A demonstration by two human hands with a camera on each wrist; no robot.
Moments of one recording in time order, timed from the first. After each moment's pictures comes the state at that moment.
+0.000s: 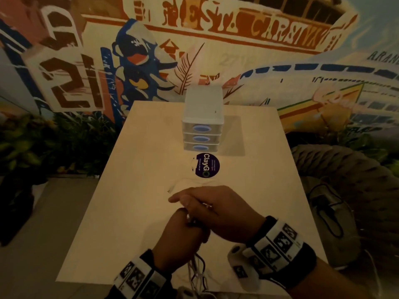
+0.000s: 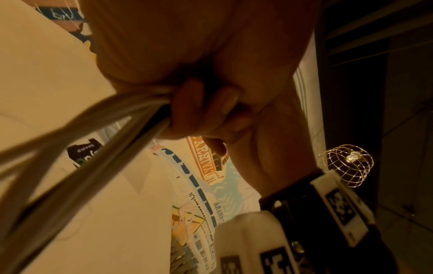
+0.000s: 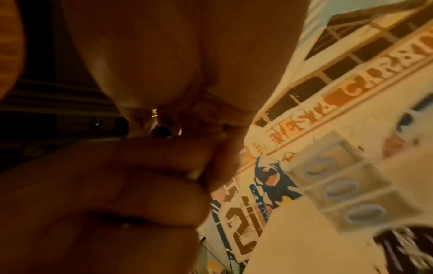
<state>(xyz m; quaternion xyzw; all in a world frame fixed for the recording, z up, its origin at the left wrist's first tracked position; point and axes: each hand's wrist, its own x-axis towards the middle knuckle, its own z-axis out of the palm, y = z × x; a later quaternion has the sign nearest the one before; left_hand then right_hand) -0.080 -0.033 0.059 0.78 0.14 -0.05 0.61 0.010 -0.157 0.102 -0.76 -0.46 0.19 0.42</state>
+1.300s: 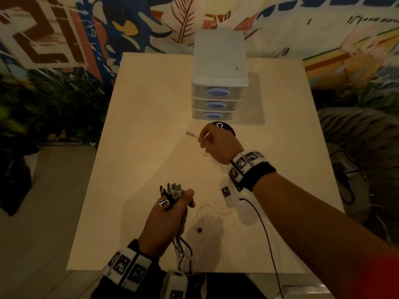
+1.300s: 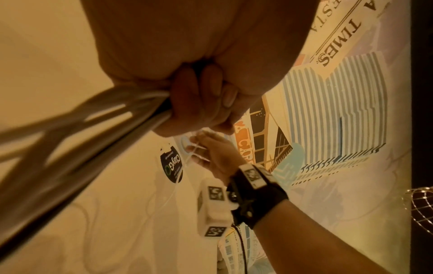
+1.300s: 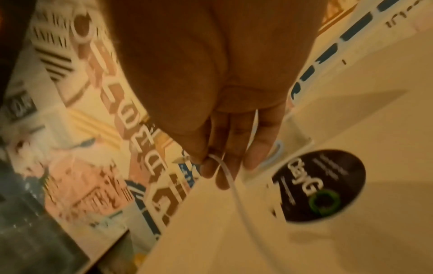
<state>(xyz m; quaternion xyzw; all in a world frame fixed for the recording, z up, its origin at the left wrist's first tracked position) -0.073 0.044 -0.007 0.62 0.30 -0.11 0.72 0.149 -0.060 -0.047 -0.89 -0.21 0.23 0.34</state>
